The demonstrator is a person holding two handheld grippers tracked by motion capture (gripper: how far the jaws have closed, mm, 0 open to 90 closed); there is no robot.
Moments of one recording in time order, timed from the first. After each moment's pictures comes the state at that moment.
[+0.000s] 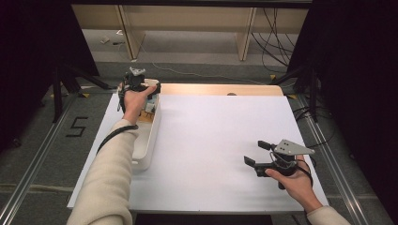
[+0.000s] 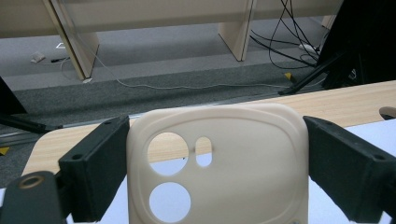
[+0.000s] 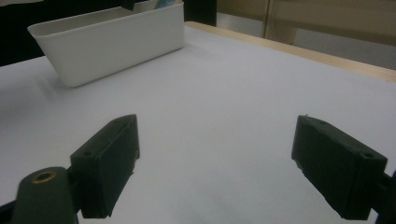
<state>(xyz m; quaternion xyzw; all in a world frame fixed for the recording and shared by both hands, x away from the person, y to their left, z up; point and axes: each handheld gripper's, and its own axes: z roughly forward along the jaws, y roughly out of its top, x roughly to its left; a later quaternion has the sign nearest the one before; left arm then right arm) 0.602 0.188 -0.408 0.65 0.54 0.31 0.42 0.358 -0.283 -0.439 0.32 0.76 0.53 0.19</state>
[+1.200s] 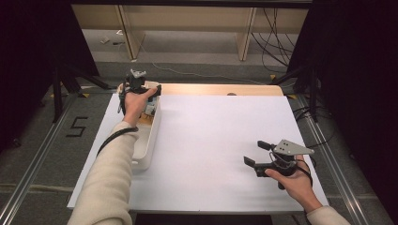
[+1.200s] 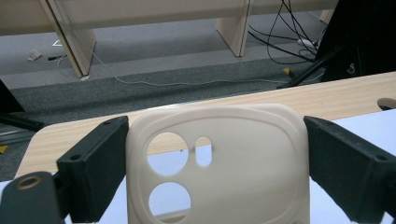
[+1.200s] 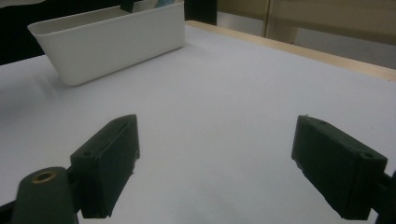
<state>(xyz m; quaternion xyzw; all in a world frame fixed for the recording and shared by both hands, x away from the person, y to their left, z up) 0.598 0.187 -0.414 0.66 0.54 0.31 0.42 0.358 -0.283 -0.440 0.32 0.77 0.52 0.18</state>
